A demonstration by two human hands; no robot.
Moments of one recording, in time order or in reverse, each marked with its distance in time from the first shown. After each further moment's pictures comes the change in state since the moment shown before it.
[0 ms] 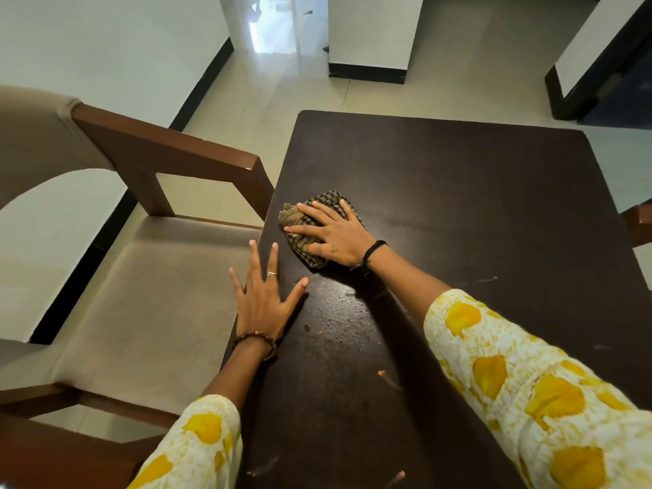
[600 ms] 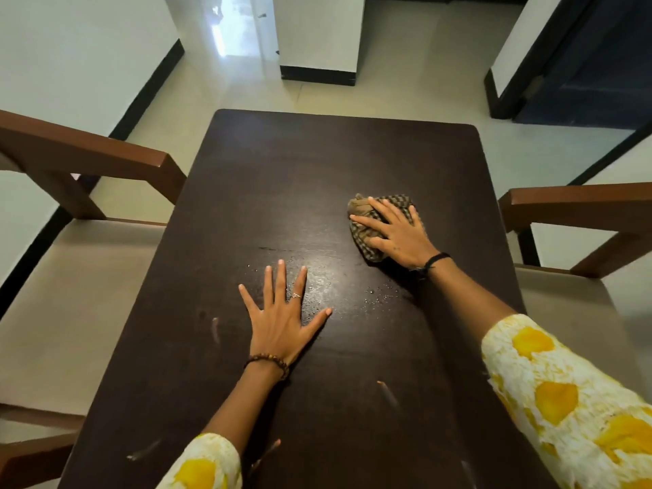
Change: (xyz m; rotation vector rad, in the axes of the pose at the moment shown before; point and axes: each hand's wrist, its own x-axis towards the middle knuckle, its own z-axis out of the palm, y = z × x) left_hand -0.068 0.165 0.065 0.227 -0.120 0.190; right_hand -0.213 0.155 -0.014 0.128 0.086 0.386
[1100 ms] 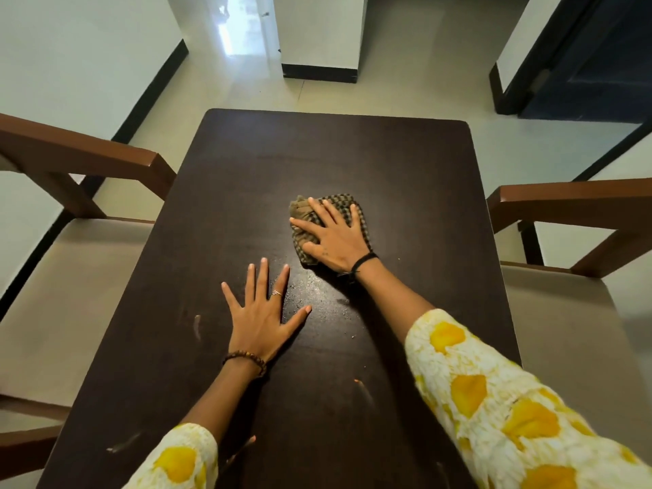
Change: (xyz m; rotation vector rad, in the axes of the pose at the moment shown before) left_hand -0.001 0.001 -0.002 0.001 -0.013 -0.029; right_hand 0.027 -0.063 0.025 -0.106 0.023 -0.109
